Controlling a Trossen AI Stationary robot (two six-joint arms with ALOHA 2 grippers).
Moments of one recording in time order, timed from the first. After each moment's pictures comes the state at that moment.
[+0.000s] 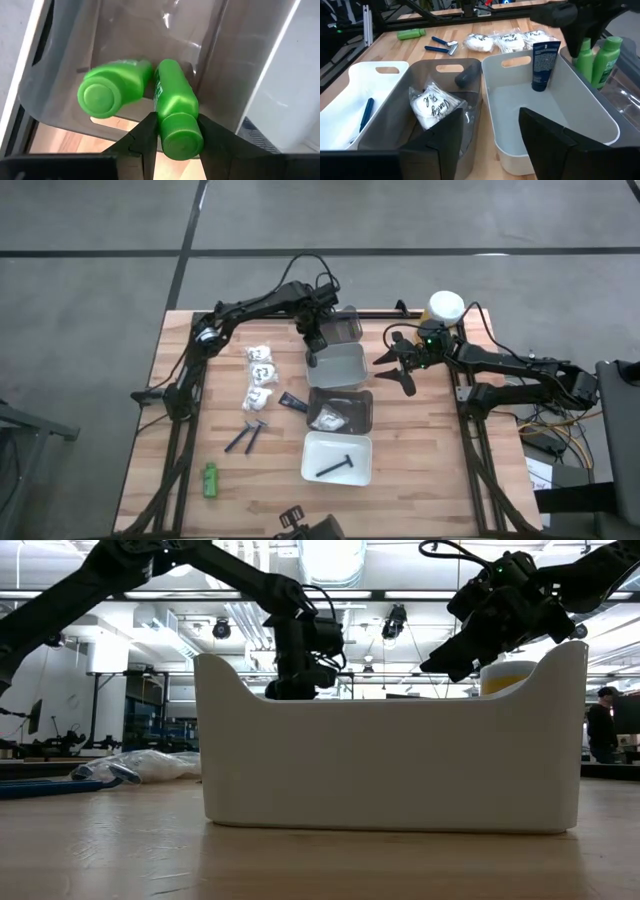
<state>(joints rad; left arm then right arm) 0.54 2.17 2.00 -1.17 -0.01 0.07 -0.55 1.05 0.48 0.11 -0.60 -0.13</state>
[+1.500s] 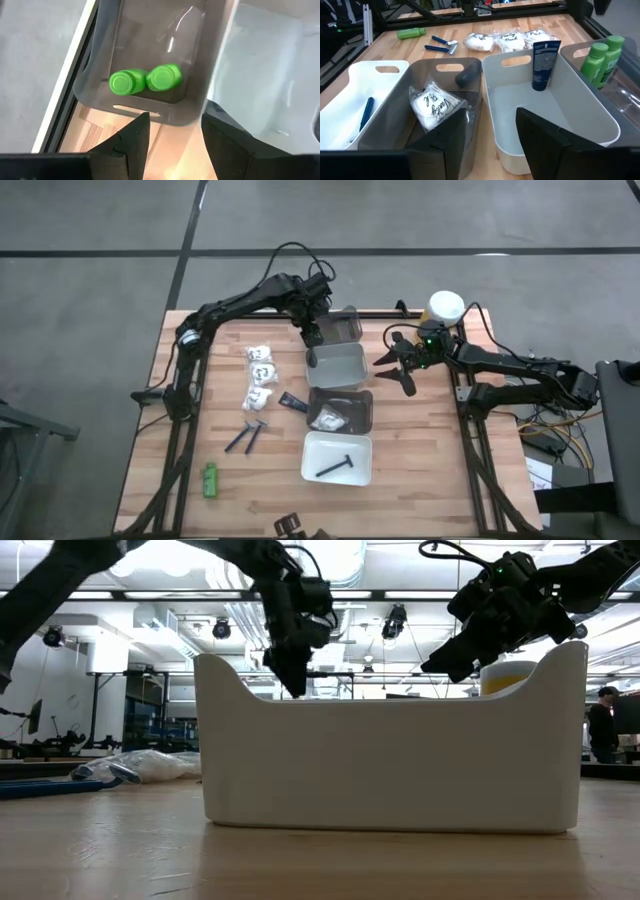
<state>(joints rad) 0.52 2.01 1.97 -1.17 -0.02 0.11 -0.55 1.05 0.47 0.11 -0.60 -0.13</state>
